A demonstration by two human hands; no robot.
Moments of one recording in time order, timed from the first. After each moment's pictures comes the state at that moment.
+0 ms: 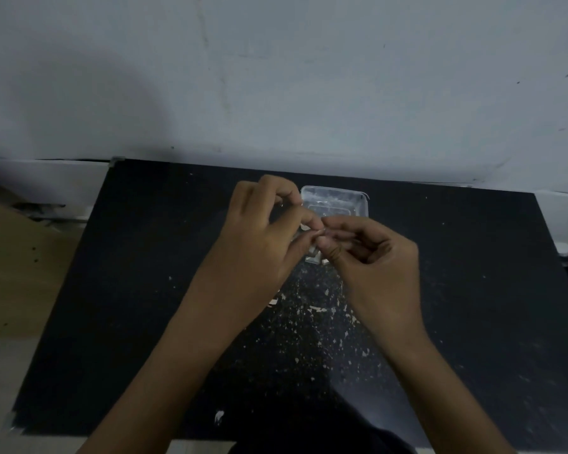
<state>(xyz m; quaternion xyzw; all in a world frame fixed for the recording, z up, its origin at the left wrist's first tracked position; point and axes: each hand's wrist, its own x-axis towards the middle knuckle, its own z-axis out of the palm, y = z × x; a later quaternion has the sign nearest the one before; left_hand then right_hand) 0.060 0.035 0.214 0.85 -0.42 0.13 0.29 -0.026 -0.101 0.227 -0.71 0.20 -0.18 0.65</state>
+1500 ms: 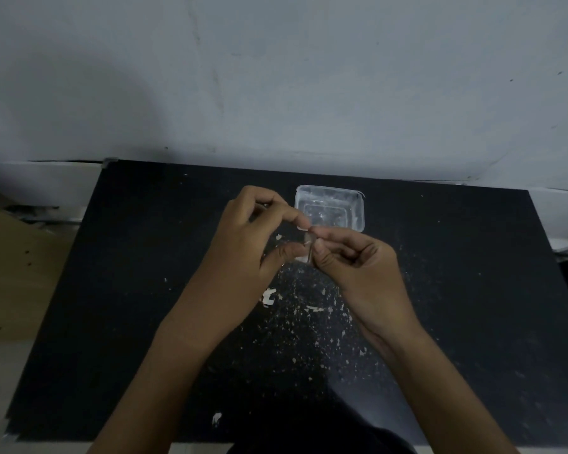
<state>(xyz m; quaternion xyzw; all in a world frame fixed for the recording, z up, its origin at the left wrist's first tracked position) 0.063 0.042 0.206 0.83 -0.36 -0.04 0.43 -0.028 -0.110 0.206 -0.61 0.24 -0.09 0.75</state>
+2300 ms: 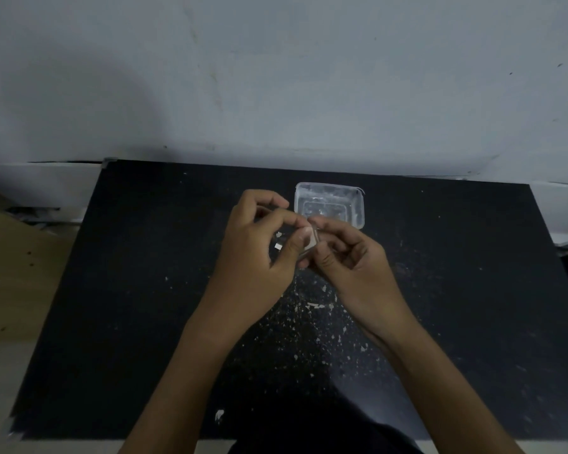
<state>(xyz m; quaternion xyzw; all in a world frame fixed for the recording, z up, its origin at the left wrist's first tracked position) 0.054 0.028 0.187 0.83 -0.29 -0.04 0.48 -0.028 -0.109 0.199 -0.61 0.18 -0.06 0.77</state>
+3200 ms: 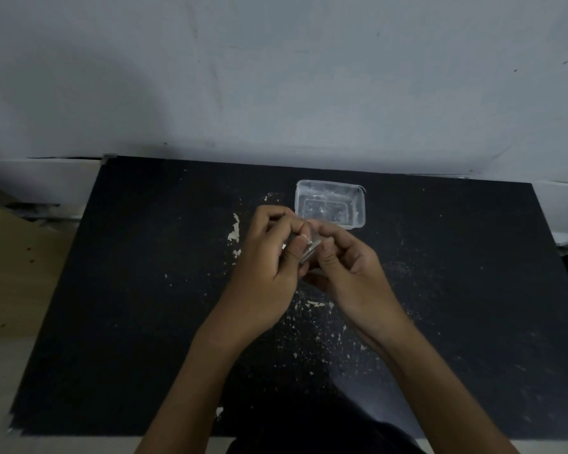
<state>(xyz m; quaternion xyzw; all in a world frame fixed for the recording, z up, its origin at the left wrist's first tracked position) 0.038 0.022 0.185 0.79 -0.27 -0.13 0.54 -0.028 -0.103 0.191 -0.57 0.18 -0.03 0.80</state>
